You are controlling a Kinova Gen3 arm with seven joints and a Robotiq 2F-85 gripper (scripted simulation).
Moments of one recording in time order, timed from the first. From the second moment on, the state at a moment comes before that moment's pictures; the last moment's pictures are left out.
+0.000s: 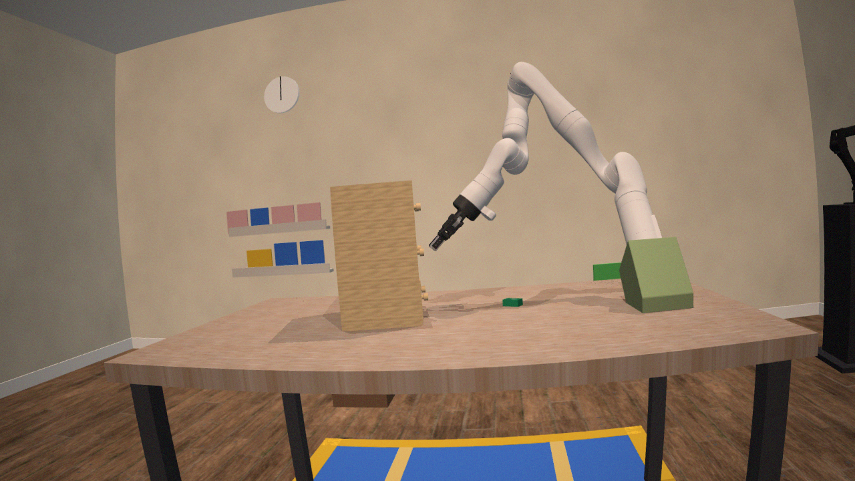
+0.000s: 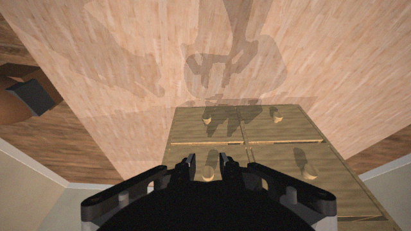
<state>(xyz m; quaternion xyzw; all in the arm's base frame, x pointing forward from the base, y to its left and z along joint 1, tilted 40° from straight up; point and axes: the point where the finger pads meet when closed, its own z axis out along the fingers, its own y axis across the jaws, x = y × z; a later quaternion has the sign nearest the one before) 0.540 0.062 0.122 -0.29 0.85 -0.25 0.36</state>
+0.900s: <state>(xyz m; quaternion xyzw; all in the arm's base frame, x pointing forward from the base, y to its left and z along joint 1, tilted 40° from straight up) 0.563 0.072 0.121 -0.28 0.85 -0.25 0.37</state>
